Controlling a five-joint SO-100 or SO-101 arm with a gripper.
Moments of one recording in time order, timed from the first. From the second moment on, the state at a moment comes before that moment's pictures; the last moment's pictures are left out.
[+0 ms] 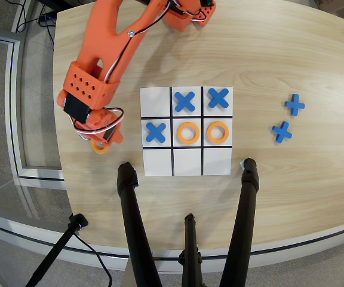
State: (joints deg) arm 34.9 78.1 90.4 52.9 -95.3
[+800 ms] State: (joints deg) arm 38.5 70.1 87.4 50.9 -100.8
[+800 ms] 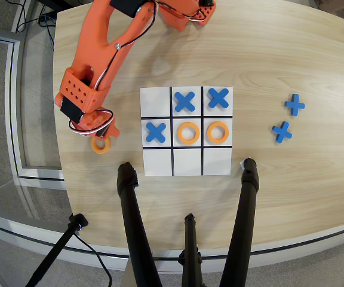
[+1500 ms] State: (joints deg) arm 38.8 66.1 87.3 49.0 -100.8
